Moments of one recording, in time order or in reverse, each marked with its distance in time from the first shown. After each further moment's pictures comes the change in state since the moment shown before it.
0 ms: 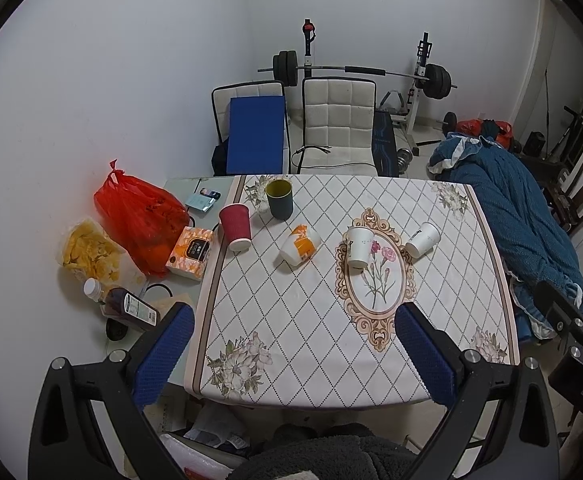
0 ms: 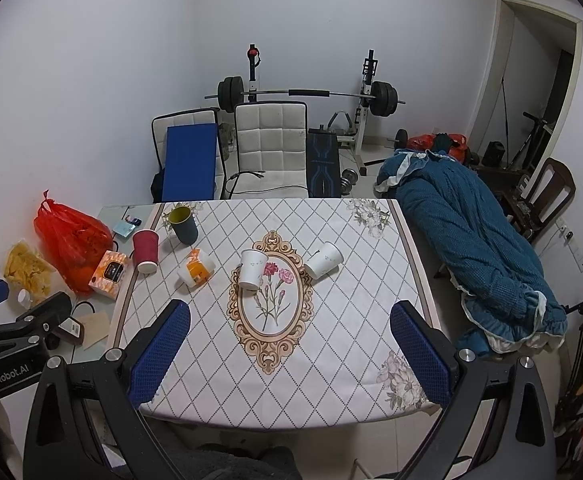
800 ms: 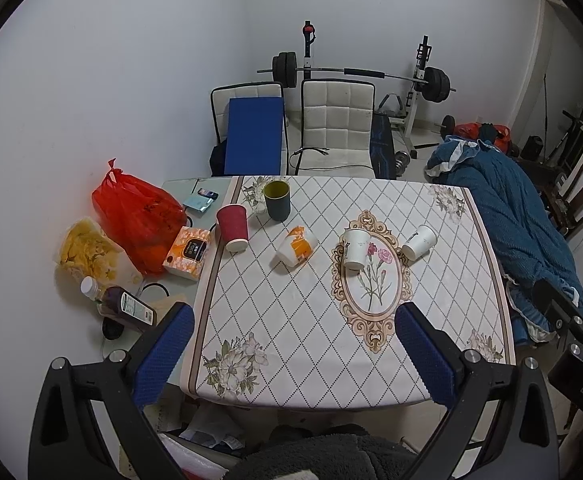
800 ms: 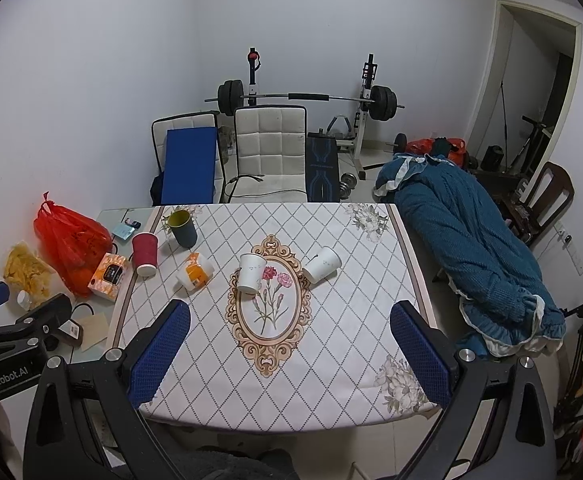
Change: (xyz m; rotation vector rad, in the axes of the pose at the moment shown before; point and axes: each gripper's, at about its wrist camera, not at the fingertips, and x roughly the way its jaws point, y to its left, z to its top) left arm -0.001 -0.002 0.003 -0.007 -0.004 -0.009; right arm 0.000 -0.001 0.000 -0.010 -0.009 0.000
